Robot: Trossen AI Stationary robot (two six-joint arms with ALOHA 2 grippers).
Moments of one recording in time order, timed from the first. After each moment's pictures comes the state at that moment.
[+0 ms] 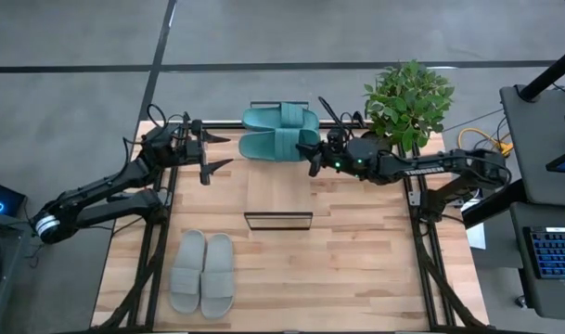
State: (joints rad) left arm 0.71 0.69 0.40 0.29 0.52 0.35; right arm -0.22 1.43 0.77 0.60 0.21 0.57
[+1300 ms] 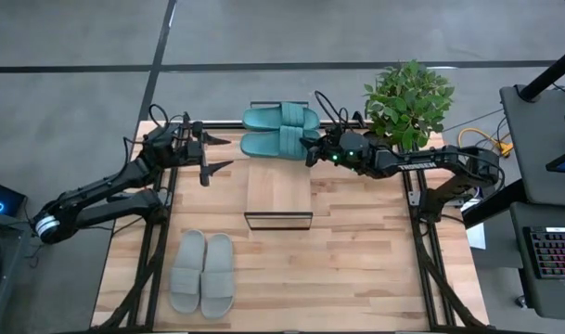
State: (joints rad) left arm 0.71 0.68 0.40 0.24 0.52 0.35; right arm -0.32 1.49 0.77 0.52 0.24 0.59
